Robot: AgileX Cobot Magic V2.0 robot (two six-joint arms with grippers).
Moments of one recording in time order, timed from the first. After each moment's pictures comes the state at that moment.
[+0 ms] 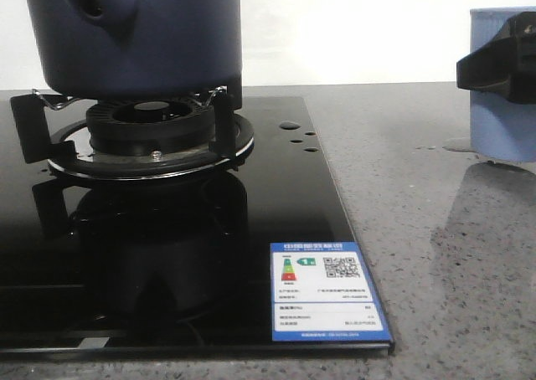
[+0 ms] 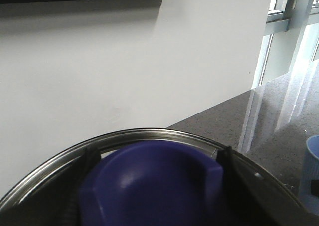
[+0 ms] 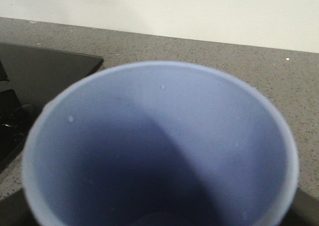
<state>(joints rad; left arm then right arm) -0.16 1.15 -1.02 -1.51 0.54 1.50 0.16 1.19 -0.41 -0.11 -0.47 0.08</state>
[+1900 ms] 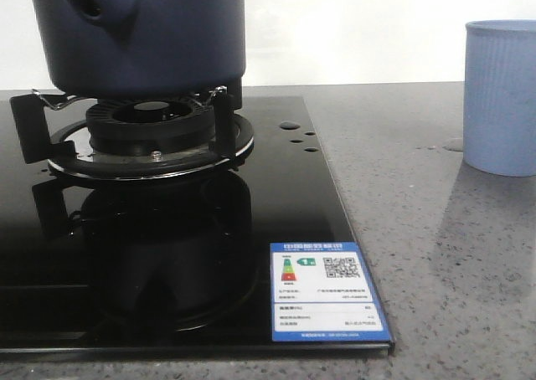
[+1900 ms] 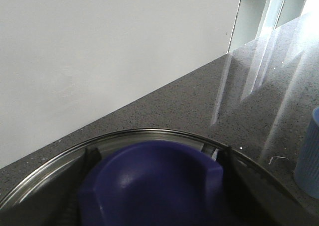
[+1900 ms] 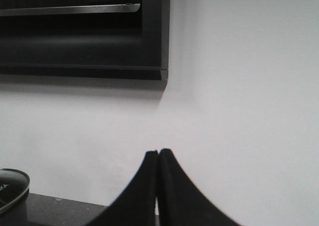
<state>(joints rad) -0.25 1.48 -1.09 -1.73 0.61 1.80 0.16 0.65 -0.56 -0.10 -0.28 0.08</state>
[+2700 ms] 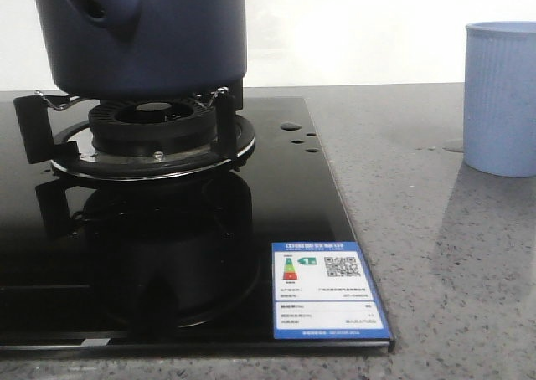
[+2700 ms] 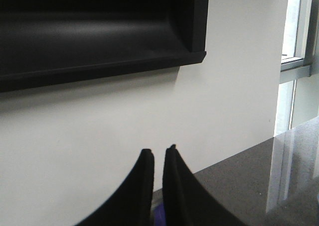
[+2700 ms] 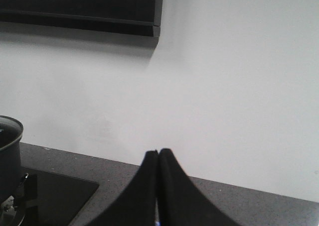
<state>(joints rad) -0.14 0.93 -0.94 -1.59 0.45 1.56 0.16 0.45 -0.52 -0.19 0.00 0.08</state>
